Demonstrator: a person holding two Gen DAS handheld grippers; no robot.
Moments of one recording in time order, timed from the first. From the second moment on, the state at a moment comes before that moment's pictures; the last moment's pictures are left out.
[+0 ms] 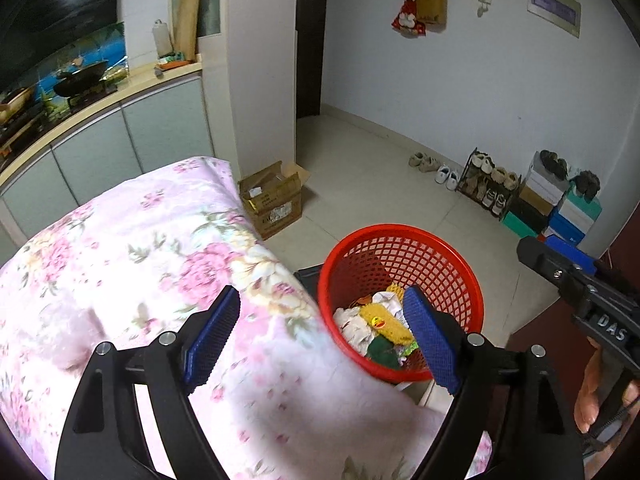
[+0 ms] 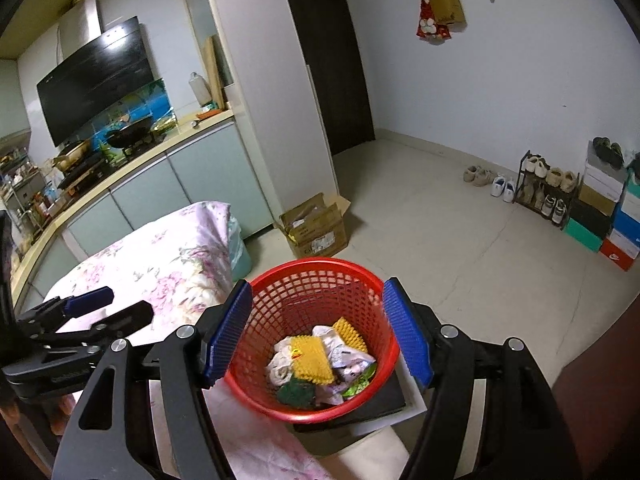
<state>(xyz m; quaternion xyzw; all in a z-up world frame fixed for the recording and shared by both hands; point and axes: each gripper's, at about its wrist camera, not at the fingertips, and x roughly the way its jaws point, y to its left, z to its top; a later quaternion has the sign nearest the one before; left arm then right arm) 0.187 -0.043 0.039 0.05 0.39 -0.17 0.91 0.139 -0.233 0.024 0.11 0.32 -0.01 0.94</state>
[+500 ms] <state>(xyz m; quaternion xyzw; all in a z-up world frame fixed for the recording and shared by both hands) 0.125 0.088 0.070 0.05 0.36 -0.05 0.93 0.123 -0.151 0.021 0.08 0.33 0.09 0.94</state>
